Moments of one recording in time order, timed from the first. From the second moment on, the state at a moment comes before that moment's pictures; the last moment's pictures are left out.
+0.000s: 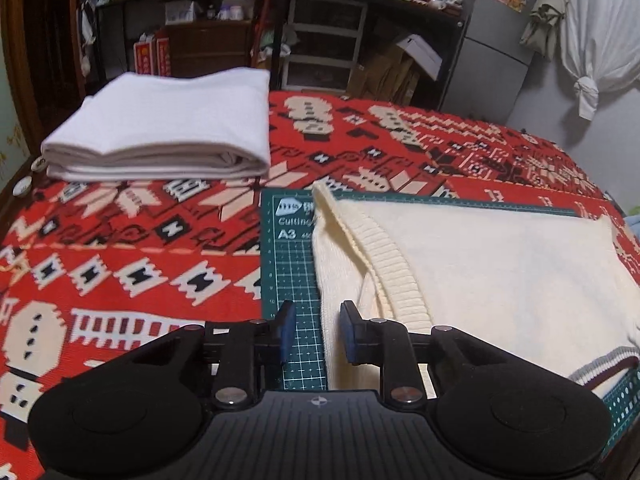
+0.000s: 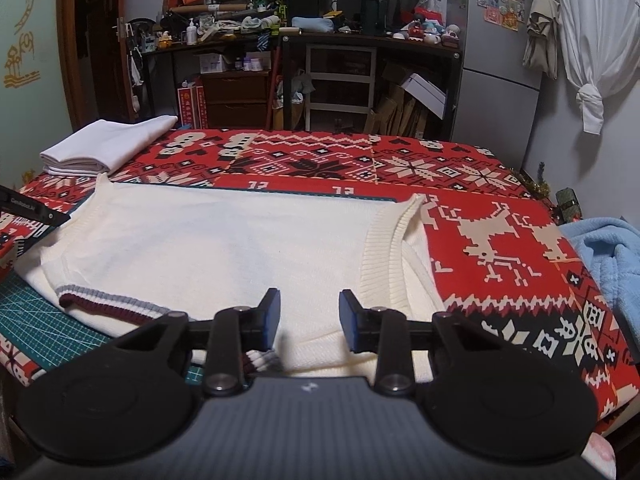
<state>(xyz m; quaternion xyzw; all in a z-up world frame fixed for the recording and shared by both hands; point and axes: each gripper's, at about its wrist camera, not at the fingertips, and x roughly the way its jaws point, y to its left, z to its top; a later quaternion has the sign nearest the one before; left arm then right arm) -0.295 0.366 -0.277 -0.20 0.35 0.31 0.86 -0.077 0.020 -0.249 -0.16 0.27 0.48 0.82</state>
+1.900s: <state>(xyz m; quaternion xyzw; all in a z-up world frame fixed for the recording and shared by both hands) -0.316 0.365 -0.211 -0.20 0.29 0.29 0.89 -0.085 0.036 -0.250 -0.15 0.27 0.51 0.80</state>
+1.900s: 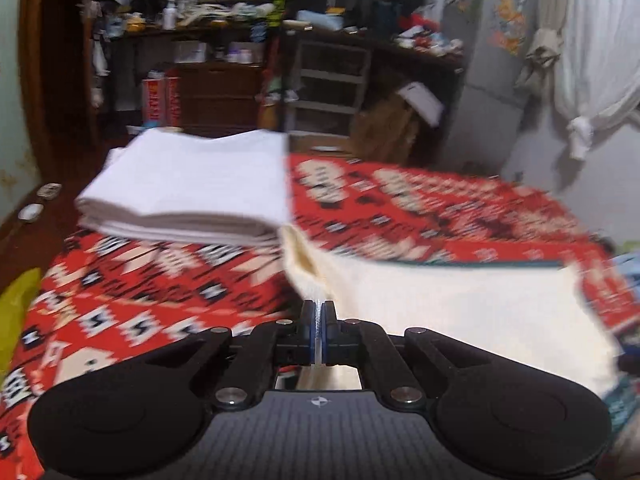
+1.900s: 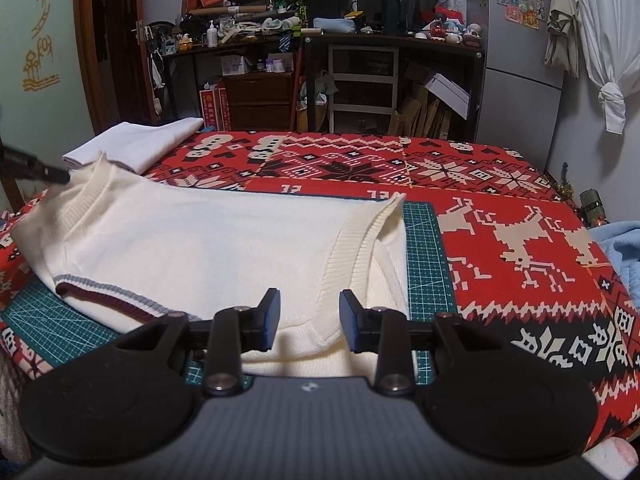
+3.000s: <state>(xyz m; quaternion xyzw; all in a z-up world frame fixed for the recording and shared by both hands) -0.312 0.334 -0.251 -0.36 0.23 0.17 0.89 -0.088 0.118 -0.258 -0.01 0.41 0.60 0.69</state>
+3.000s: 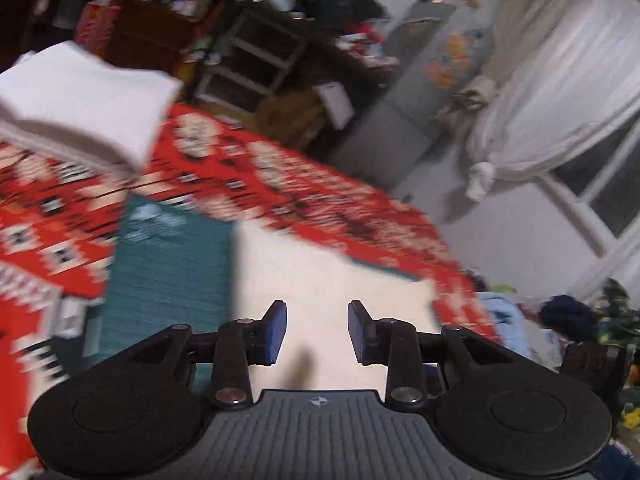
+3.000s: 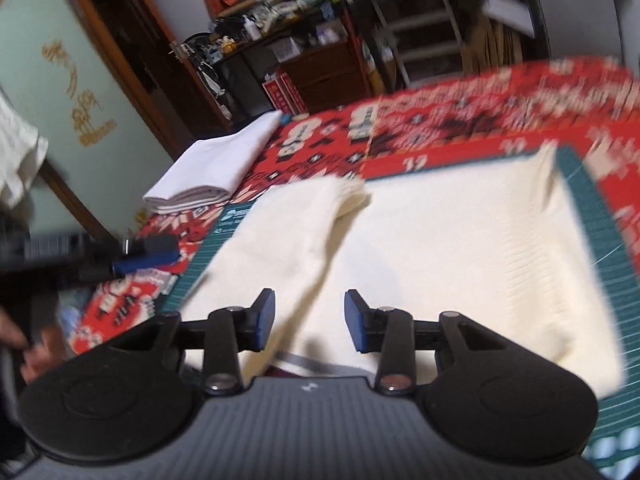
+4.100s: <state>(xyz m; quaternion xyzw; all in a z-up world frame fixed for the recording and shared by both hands) -0.275 0.293 -0.273 -0.21 0.31 0.10 0.92 -0.069 0.140 -0.270 -0.02 0.42 0.55 0.72</state>
